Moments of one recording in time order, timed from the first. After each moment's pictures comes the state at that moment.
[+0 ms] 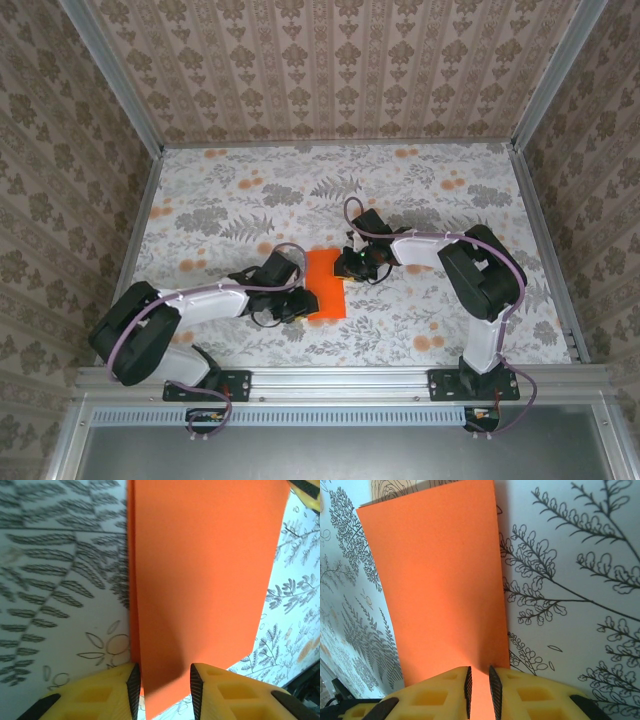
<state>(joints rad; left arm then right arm) -0.79 1.40 0.55 -0.21 0.40 -0.98 0.56 1.88 1.02 -0.25 -0.46 0.74</state>
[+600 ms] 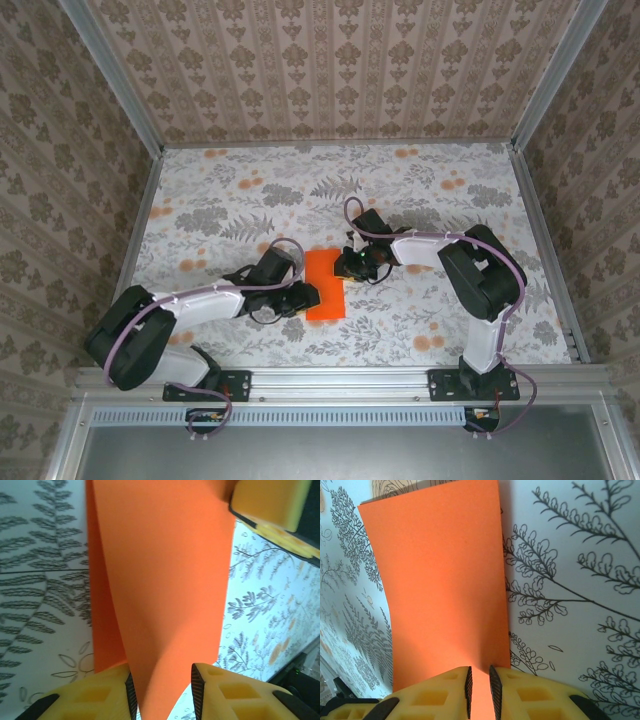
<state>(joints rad) -0.76 1.37 0.52 -0.11 0.42 -0.98 0.56 1.88 1.02 -0.25 -0.47 0.74</state>
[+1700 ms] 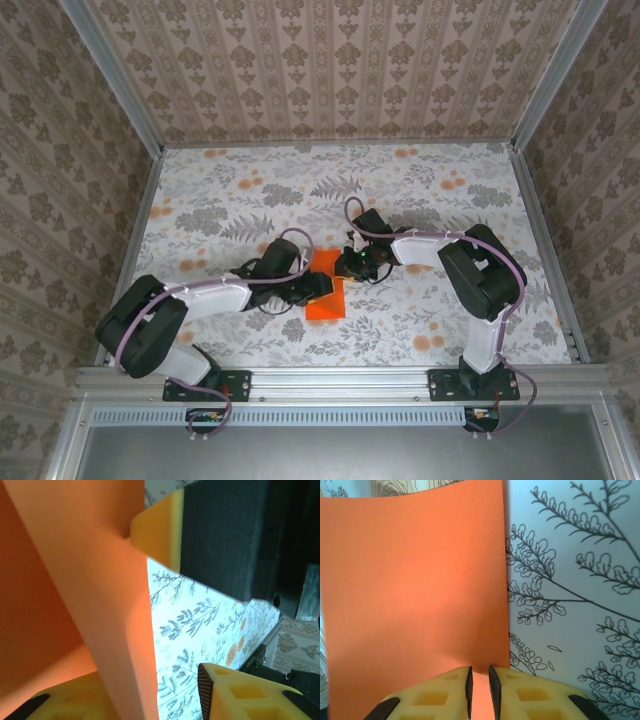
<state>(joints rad) -0.76 1.43 0.56 0.06 0.51 -0.98 0.55 1.88 1.02 -0.25 -0.48 0.74</state>
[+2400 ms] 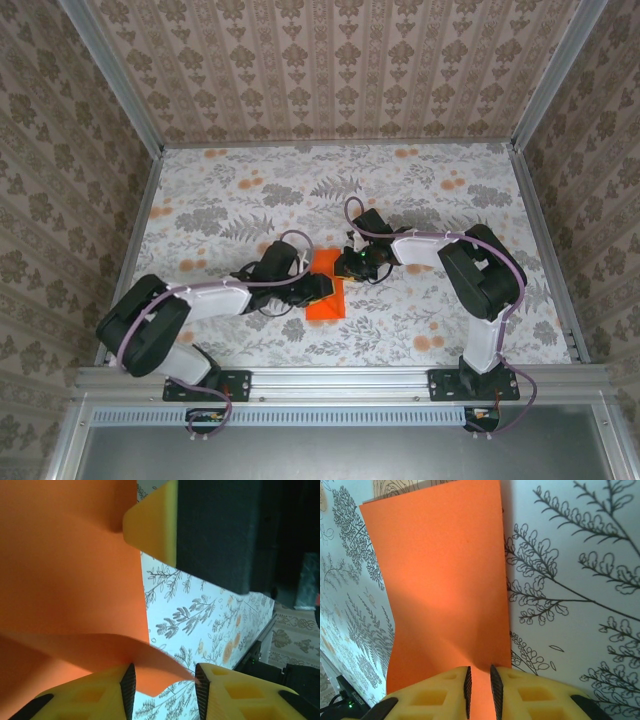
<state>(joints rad) -0.76 1.48 0.55 0.16 0.53 -0.98 0.55 1.88 1.02 -0.25 -0.49 0.74</state>
